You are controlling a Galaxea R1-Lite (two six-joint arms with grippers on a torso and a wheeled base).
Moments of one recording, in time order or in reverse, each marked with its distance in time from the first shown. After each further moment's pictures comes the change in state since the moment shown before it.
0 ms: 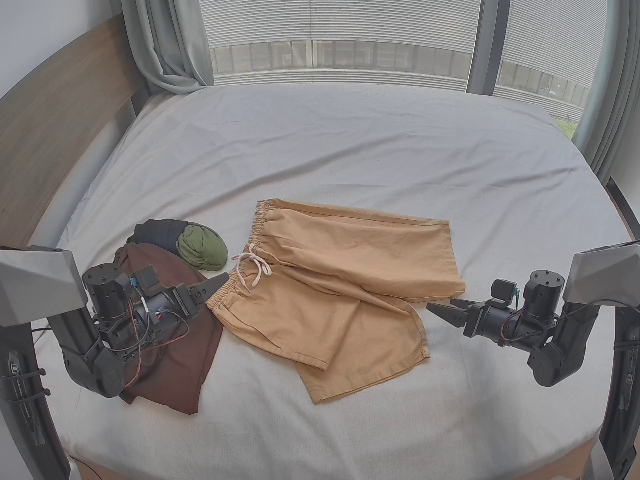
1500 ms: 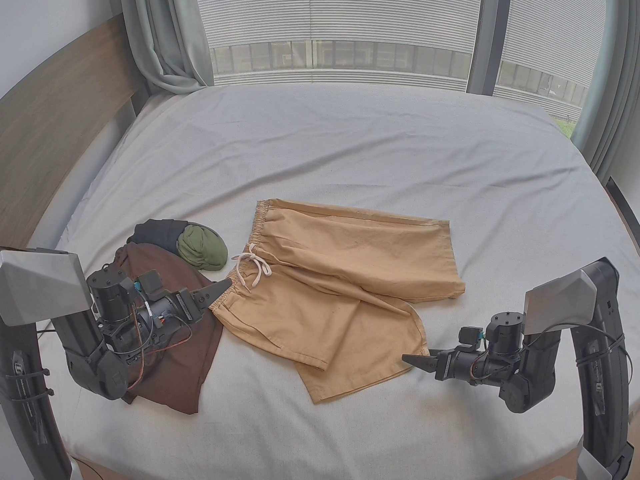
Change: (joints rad) left arm -0.007 0.024 0.002 -0.005 0.001 0.000; right arm 0.088 0.254 -0.021 -0.003 -0.043 0.002
